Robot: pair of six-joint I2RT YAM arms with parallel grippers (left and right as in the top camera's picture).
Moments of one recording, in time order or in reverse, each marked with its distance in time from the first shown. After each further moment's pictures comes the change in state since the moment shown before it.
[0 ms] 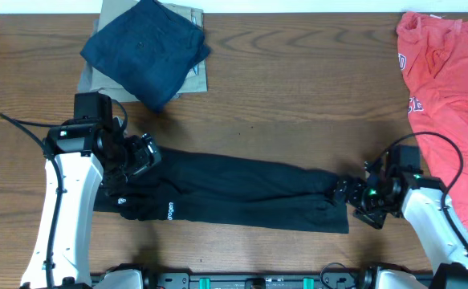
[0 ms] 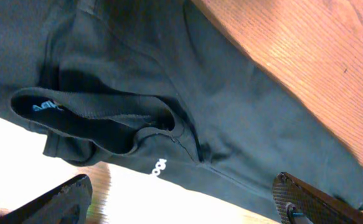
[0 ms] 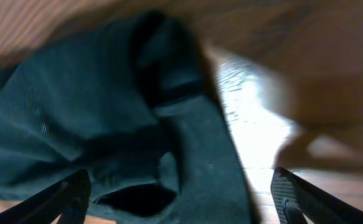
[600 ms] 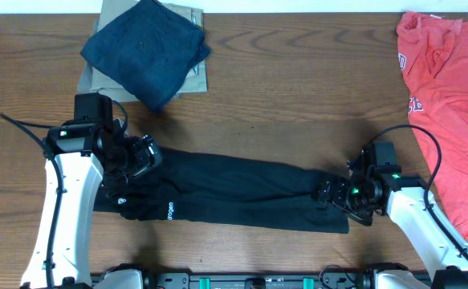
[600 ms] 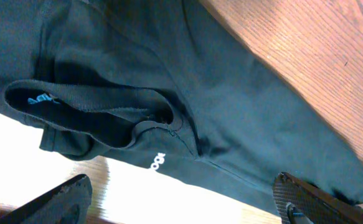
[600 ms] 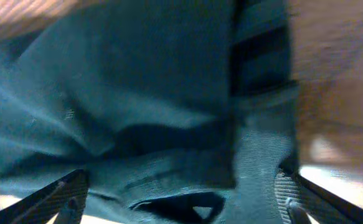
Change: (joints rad) left arm 0.000 0.000 0.000 -0.015 0.010 0.008; right arm 0.179 0.000 0.000 0.051 0.068 0.110
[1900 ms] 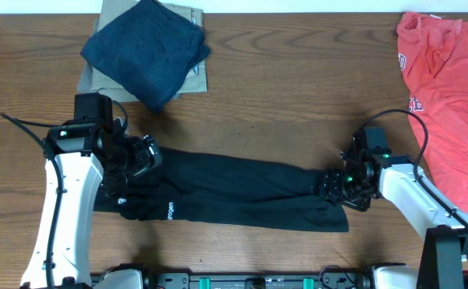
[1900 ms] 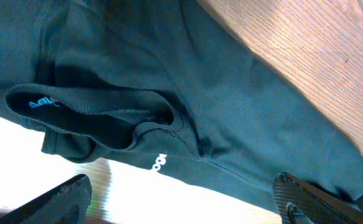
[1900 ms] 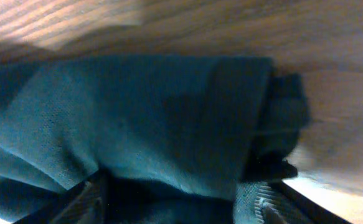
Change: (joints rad) left arm 0.000 0.000 0.000 0.003 -0.001 0.019; right arm 0.035 0.187 0.112 0.008 0.033 -0.084
